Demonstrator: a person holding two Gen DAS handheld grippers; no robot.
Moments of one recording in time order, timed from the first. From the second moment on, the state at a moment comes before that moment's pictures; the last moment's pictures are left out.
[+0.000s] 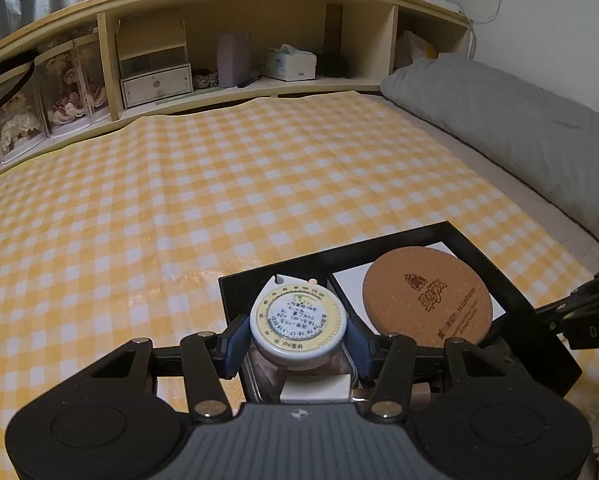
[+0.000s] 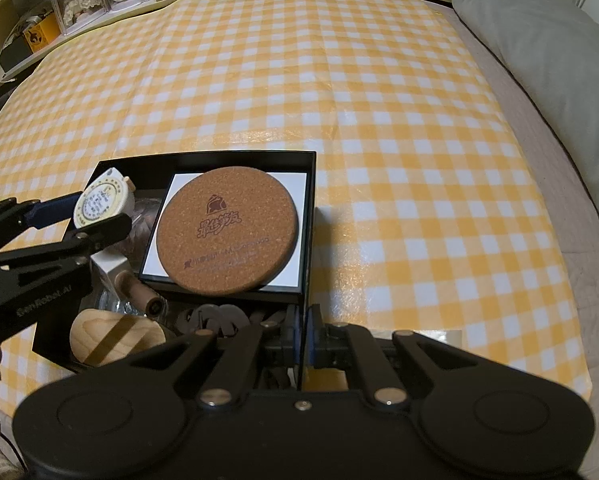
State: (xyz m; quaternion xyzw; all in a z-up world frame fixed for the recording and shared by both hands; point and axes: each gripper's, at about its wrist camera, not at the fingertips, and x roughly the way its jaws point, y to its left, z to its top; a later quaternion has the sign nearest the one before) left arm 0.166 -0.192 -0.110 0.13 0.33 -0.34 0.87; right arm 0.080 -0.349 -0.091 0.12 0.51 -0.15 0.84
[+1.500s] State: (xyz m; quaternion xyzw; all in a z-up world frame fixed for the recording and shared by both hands) left arm 0.153 -0.172 -0.064 0.09 0.36 -0.31 0.88; right arm 0.072 -0.343 -0.075 0.11 0.49 -0.15 0.85
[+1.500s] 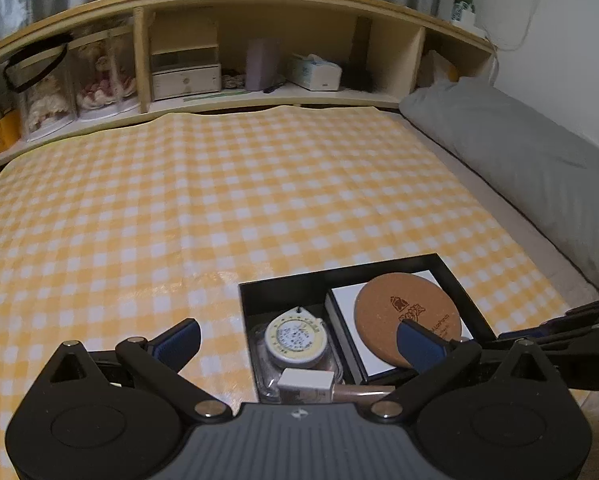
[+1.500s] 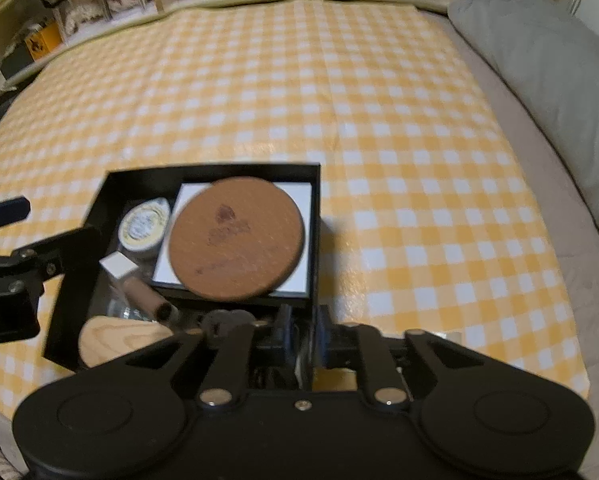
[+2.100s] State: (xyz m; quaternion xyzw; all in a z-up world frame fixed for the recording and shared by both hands) left arm 0.072 -0.111 0.001 0.12 0.33 -0.24 0.91; right arm -0.022 -0.281 0.006 0.10 0.35 -0.19 0.91
